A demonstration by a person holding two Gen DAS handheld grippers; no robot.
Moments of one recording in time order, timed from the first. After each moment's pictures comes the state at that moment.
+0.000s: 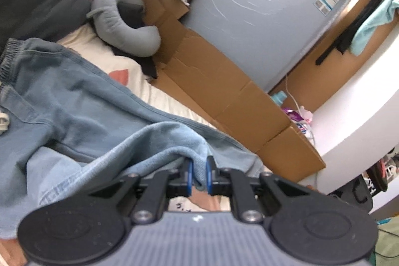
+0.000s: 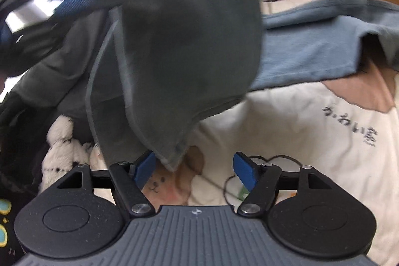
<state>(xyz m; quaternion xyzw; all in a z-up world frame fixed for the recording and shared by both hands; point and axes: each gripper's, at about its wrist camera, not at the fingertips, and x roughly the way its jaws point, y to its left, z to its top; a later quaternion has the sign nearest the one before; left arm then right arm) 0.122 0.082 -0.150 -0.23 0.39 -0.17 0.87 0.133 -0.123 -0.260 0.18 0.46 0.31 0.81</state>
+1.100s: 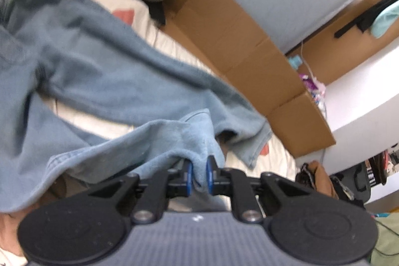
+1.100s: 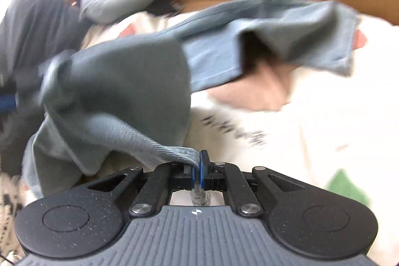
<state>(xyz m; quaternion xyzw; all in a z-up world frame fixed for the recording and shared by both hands) 0.130 0.056 -0.227 -0.25 0.48 -0.18 0.82 0.156 -0.207 -0.292 0.16 0.46 0.10 0.87</state>
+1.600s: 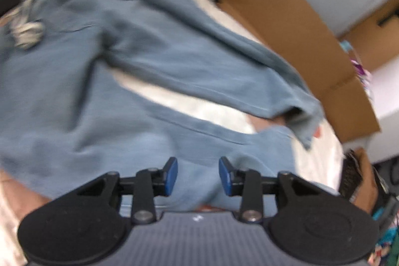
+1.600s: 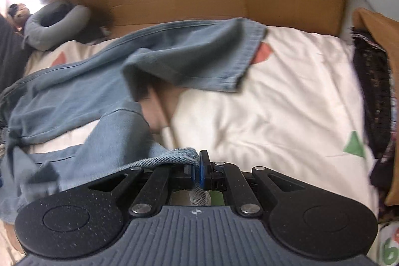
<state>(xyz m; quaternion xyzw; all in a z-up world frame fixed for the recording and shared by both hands) 0.115 0.127 -0.273 -0.22 0.54 -0.07 0.81 0.132 -0.314 -0.289 0.13 0.45 -0.02 0.88</state>
